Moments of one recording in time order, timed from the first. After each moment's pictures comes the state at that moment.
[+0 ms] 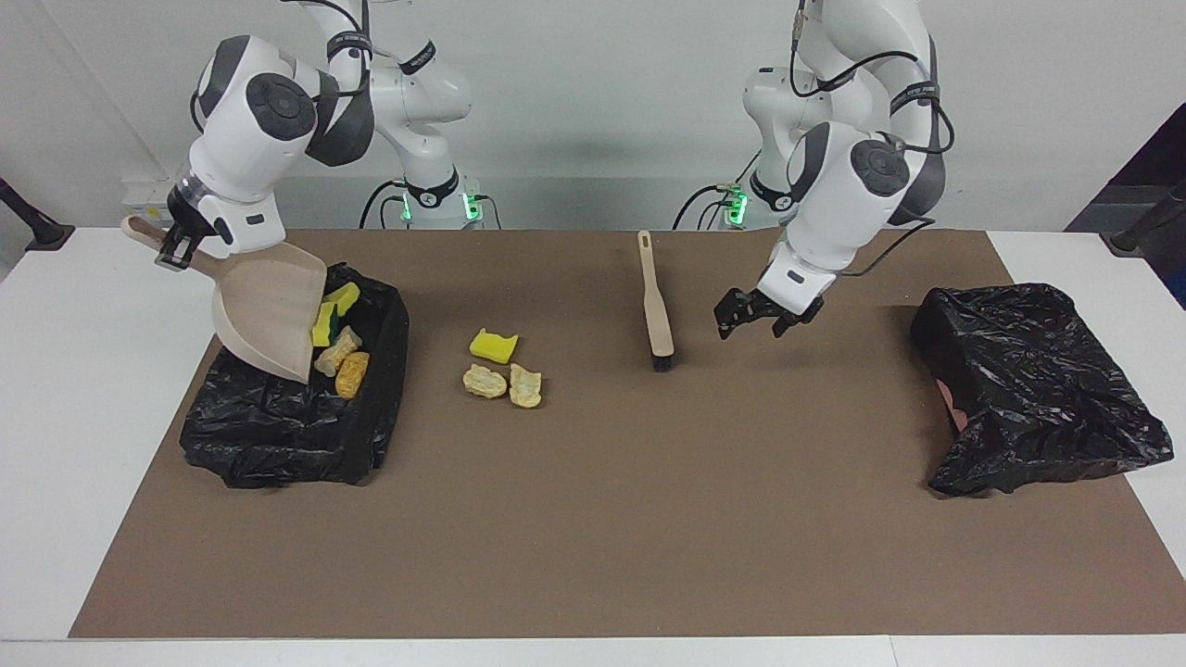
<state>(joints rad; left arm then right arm) -0.28 0.09 0.06 -1.81 -0.18 1.94 -0.22 0.16 -0.11 -0.10 -1.88 -0.92 1.55 -1.42</state>
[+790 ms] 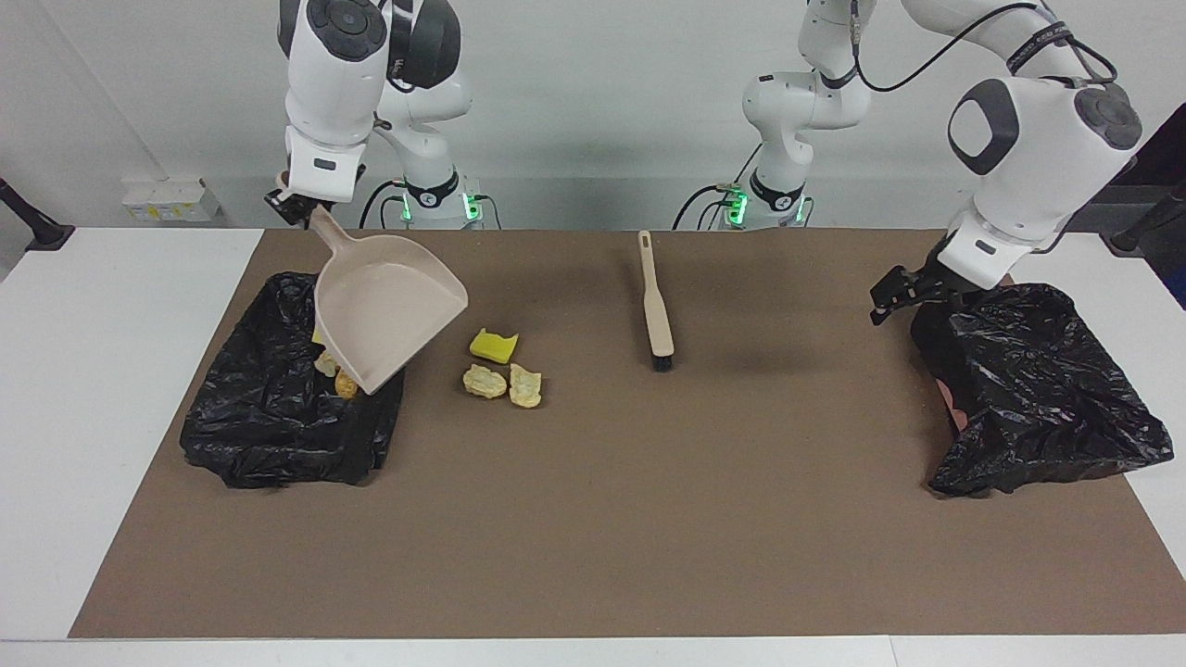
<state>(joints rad) -0.04 0.00 0.06 -1.75 -0.07 1.72 0.06 0.29 -0.04 0.03 -1.78 -0.16 1.52 -0.08</state>
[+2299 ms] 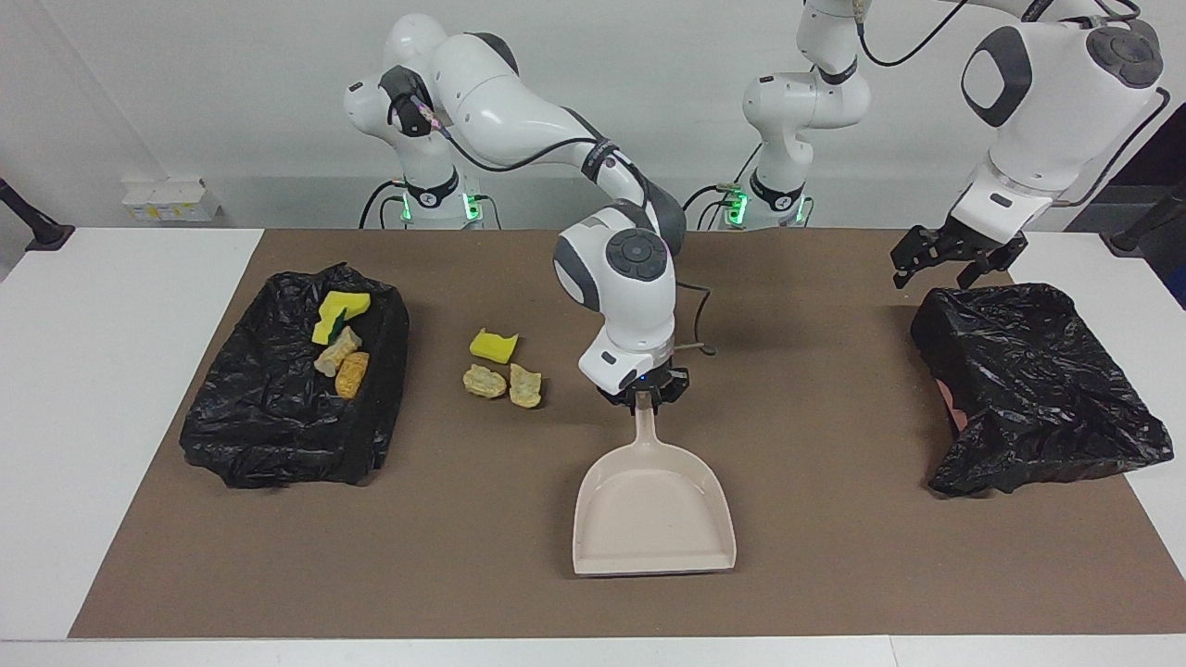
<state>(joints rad) -0.07 -0.03 0.03 -1.75 -0.02 1.69 0.06 0.56 0.79 0.11 -1.10 0.00 2.02 0.66</state>
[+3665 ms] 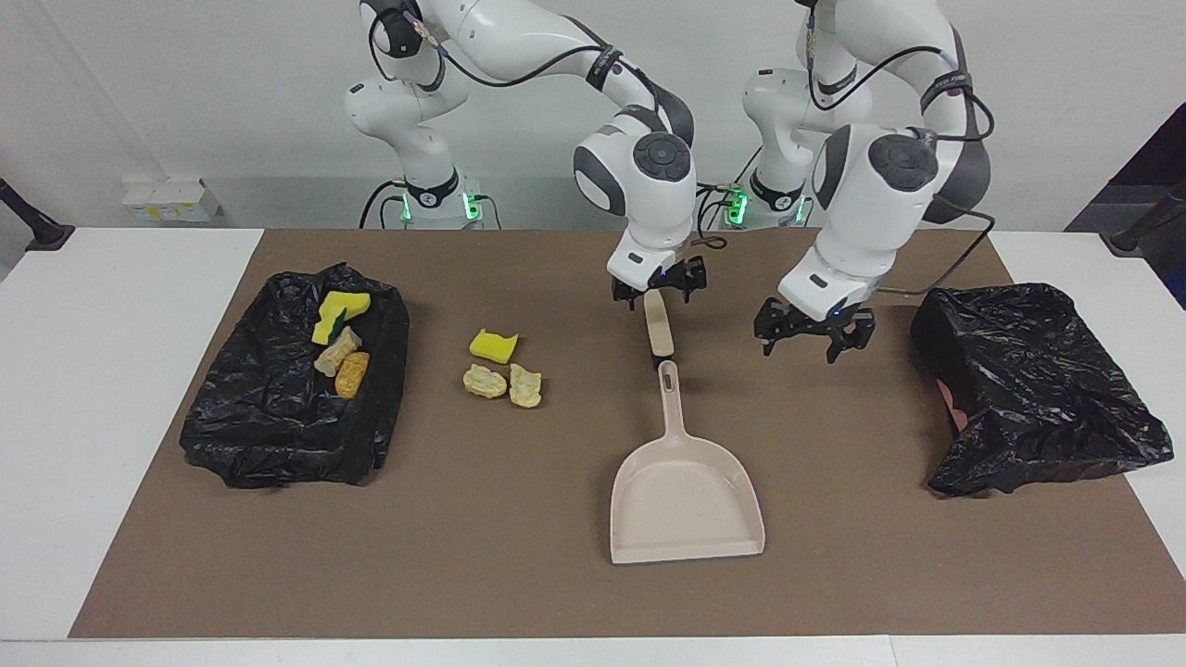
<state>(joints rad) -0.44 0.27 0.02 -1.76 -0.02 2.13 -0.34 0.69 0.25 0.17 -1.94 0.14 2.18 0.68</state>
